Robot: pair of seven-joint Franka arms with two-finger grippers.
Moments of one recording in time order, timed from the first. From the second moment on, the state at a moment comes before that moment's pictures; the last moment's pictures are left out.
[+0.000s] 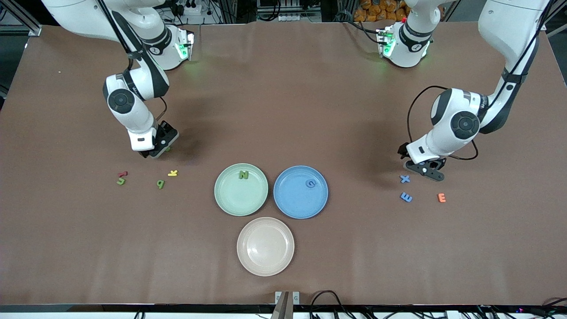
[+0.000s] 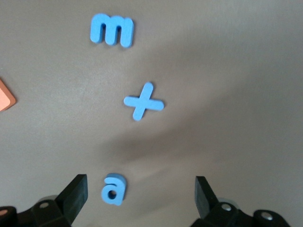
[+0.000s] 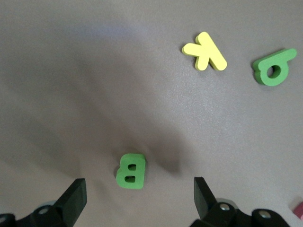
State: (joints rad) left arm 0.25 0.34 -0.37 -2.26 0.27 2.51 0.15; right arm 0.05 0.22 0.05 -2.55 -0.32 2.74 -0.53
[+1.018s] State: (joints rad) left arm 0.35 0.42 -0.37 -2.29 0.43 2.65 0.32; right arm 0.04 0.27 0.05 -2.56 -0.37 2.81 -0.53
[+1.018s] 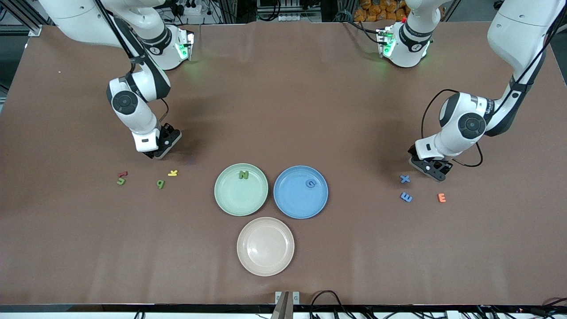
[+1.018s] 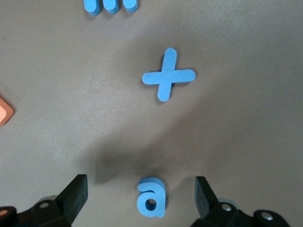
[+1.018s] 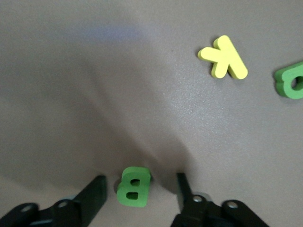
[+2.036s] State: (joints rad) left arm 0.38 0.42 -0.37 -2.30 0.43 2.65 0.32; right arm 0.03 0.25 0.06 -2.53 -0.38 2.78 -0.43
